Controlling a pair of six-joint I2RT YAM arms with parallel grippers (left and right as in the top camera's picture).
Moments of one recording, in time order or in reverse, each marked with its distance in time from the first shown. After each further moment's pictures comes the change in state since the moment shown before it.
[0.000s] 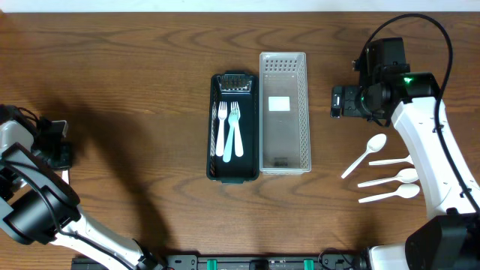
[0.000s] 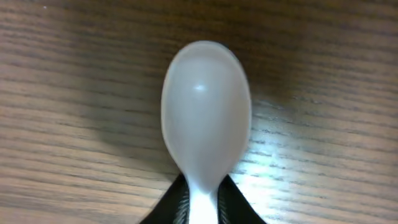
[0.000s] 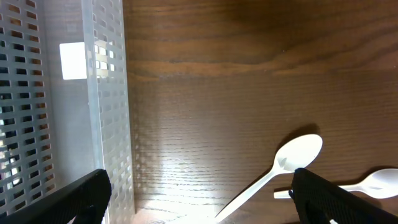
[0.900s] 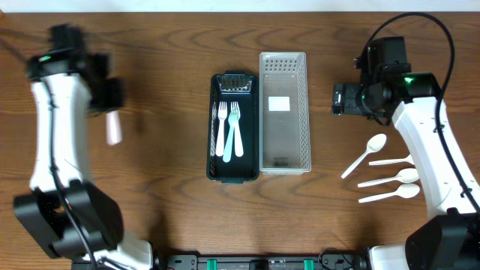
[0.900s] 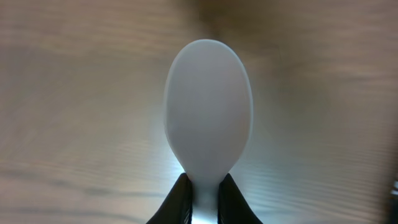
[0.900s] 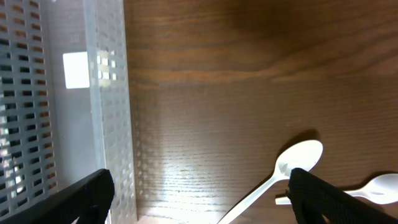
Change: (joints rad) left arm -0.567 -0.283 0.307 -0.390 0.020 -0.519; right arm -0.013 0.000 0.000 0.027 -0.001 0.015
